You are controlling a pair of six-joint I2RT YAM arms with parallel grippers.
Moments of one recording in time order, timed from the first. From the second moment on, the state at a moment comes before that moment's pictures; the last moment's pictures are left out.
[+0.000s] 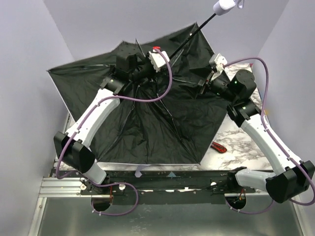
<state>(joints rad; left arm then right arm) -0.50 1.58 1.62 -0.22 0.48 0.51 0.37 1.21 1.18 0.21 -0.65 -0.04</state>
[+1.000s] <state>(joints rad) -0.42 1.24 1.33 -0.19 0.39 2.02 0.31 1.12 1.21 -0.05 -0.35 0.16</state>
